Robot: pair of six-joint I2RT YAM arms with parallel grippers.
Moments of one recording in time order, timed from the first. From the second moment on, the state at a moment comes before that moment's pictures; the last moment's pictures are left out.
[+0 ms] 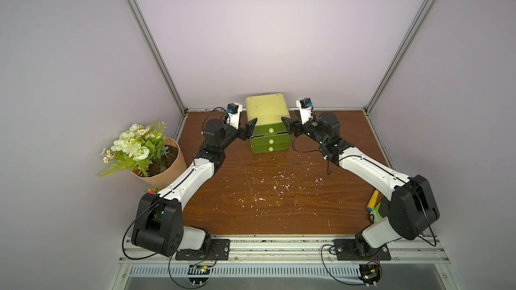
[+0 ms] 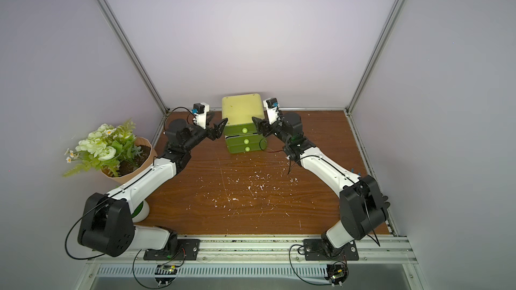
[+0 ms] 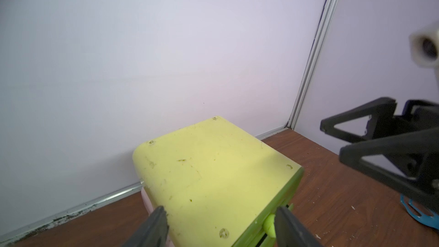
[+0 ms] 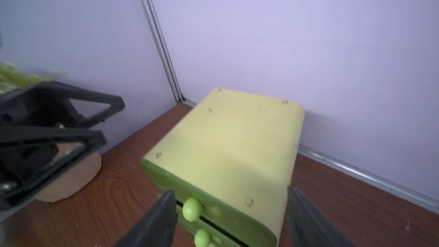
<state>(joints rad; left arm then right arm) -0.26 1.39 0.95 0.42 0.36 -0.01 0.53 1.55 1.22 0.30 -0.15 0.04</state>
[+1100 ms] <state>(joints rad) -0.26 1.57 0.71 0.76 0.29 -0.10 0.36 1.57 1.09 0.25 -0.56 0.00</state>
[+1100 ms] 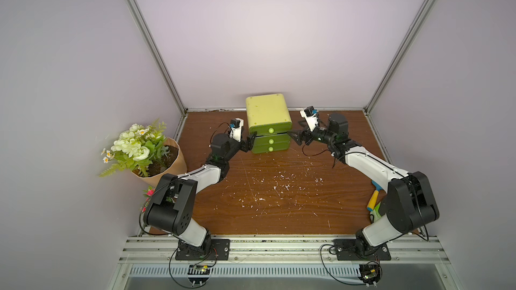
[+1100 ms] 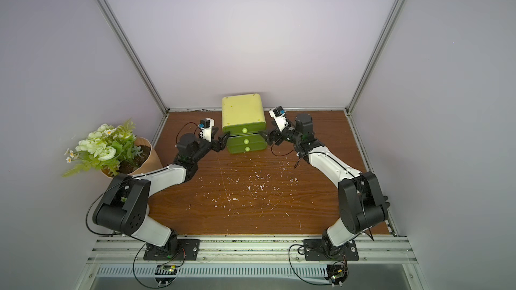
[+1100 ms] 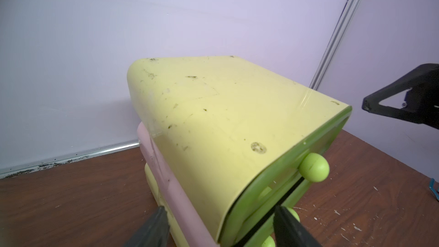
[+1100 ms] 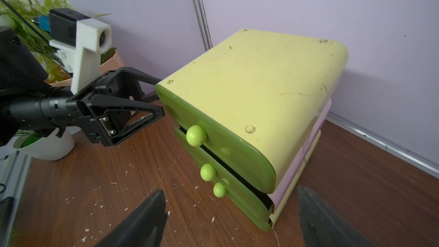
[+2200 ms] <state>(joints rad) -0.34 1.46 0.74 0.72 0.19 -0.18 0.36 1.57 1.09 0.27 -0.61 0.07</state>
